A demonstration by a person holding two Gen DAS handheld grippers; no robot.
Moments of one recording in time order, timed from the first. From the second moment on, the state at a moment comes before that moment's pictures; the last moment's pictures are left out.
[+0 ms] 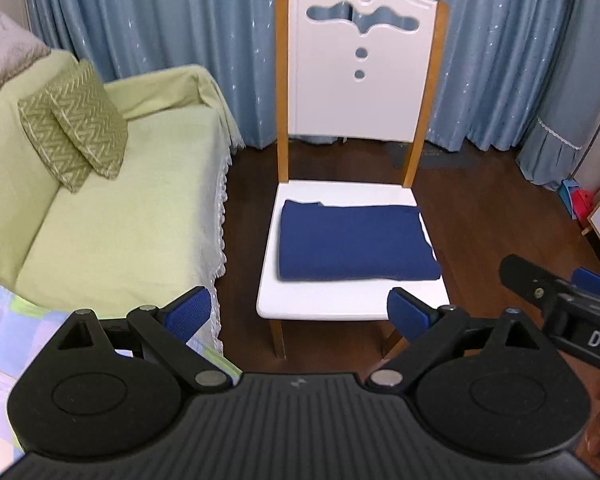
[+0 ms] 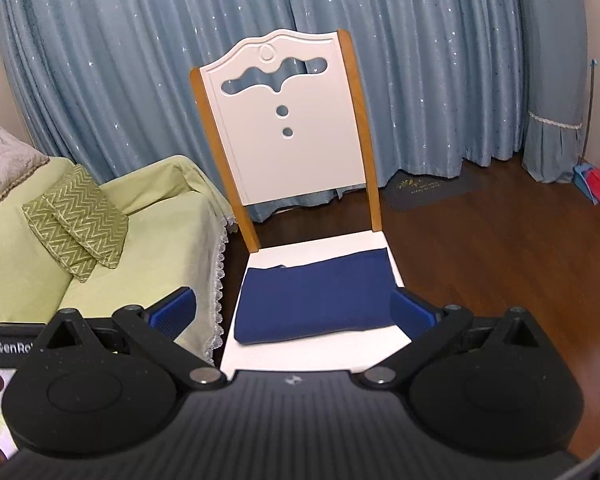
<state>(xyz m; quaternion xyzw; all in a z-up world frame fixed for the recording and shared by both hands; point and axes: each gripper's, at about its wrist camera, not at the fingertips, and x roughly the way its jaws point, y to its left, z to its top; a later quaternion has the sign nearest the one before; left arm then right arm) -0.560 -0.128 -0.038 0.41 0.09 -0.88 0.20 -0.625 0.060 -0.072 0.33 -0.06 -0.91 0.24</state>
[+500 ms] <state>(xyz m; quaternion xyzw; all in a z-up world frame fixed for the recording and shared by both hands) -0.568 -0.109 -0.021 0.41 0.07 -0.88 0.22 -0.629 0.075 -0.048 0.32 -0.03 -0.92 0.23</state>
